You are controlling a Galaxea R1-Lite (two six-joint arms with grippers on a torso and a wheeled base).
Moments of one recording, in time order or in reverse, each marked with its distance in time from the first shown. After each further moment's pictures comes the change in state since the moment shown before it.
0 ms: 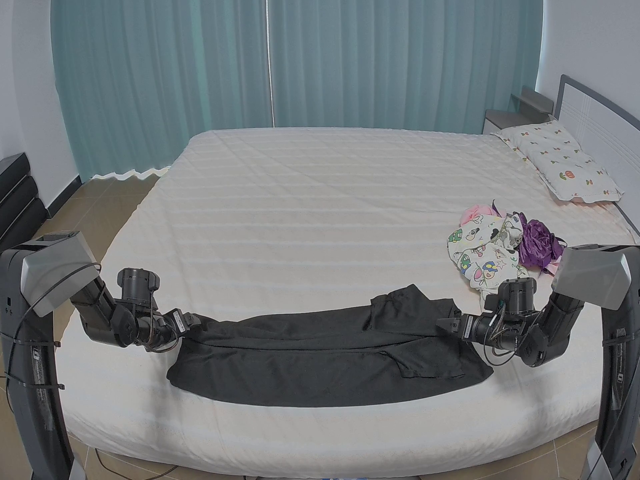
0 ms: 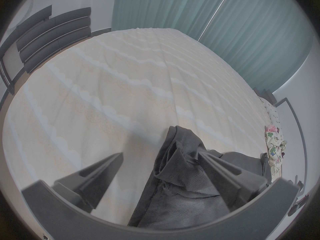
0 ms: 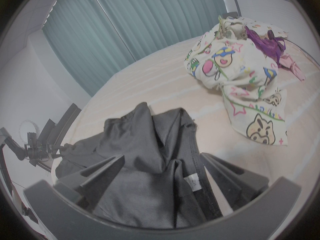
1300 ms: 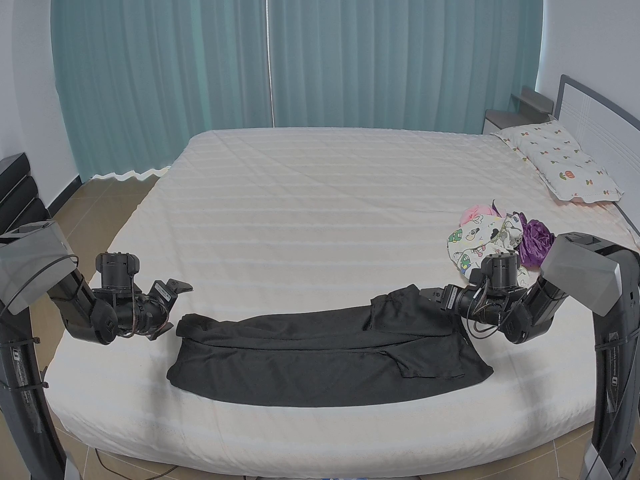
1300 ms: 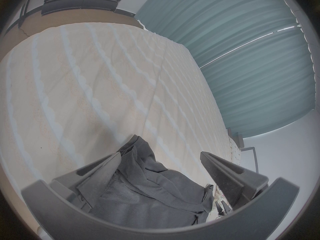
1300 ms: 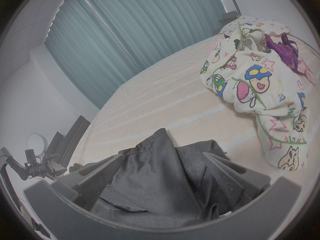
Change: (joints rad) left arm 0.029 -0.131 0.105 -0.176 -0.175 -0.438; right arm 0.054 0.056 -0.278 0.144 0.004 0.097
